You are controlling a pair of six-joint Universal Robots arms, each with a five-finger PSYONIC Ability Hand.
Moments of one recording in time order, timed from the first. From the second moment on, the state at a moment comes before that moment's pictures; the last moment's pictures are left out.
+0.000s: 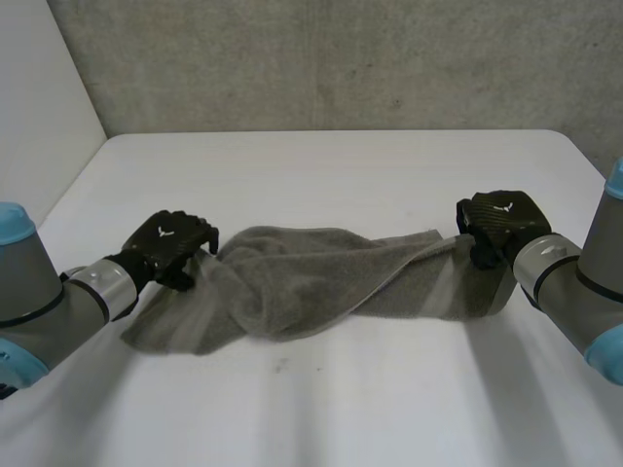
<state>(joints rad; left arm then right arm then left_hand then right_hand) 4.61 -2.10 -1.66 3.45 -1.00 3.56 1.84 -1.18 1.56 -0.08 1.44 2.82 0.68 0.68 0.68 0.68 0.50 0.97 1.17 1.19 1.19 1.00</state>
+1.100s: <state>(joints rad) 4.51 -1.94 -1.48 3.81 -1.35 3.43 1.93 -1.10 1.18 -0.17 1.47 2.60 1.19 1.22 1.22 1.22 1.04 0.98 1.18 1.19 1.20 1.00</state>
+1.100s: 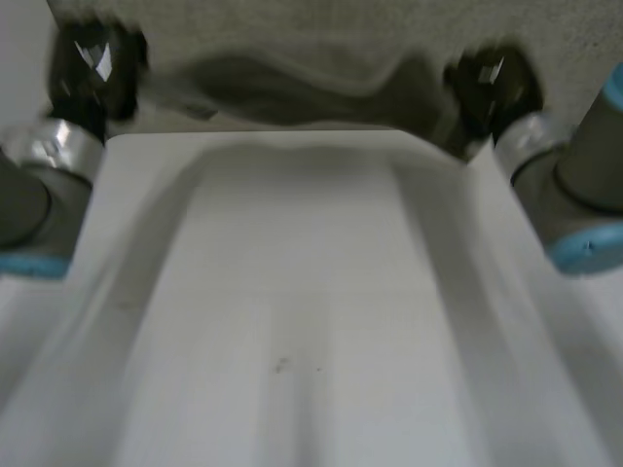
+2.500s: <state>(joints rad) 4.64 -1.58 -1.85 2.80 -1.32 3.89 1.63 -1.45 1.66 0.52 1.31 2.11 1.19 1.22 1.22 1.22 1.04 0.97 1.17 1.19 1.19 0.98</state>
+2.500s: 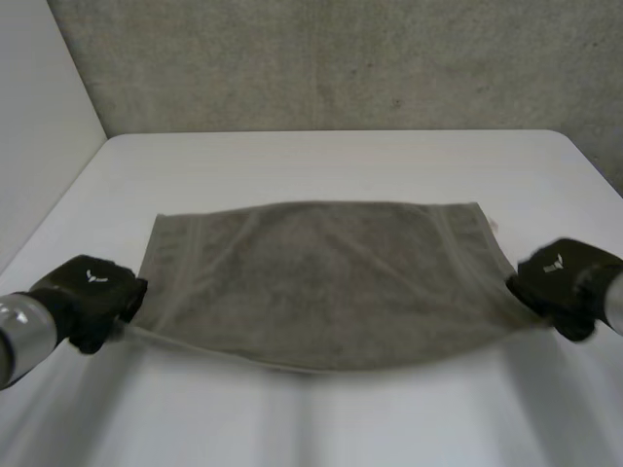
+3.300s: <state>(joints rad) 4.49 -2.27 -1.25 3.26 -1.49 3.91 1.86 -0.74 1.04 -0.10 1.59 2.32 1.19 1.22 1.22 1.22 1.04 0.97 1.17 1.19 1.19 0.98</state>
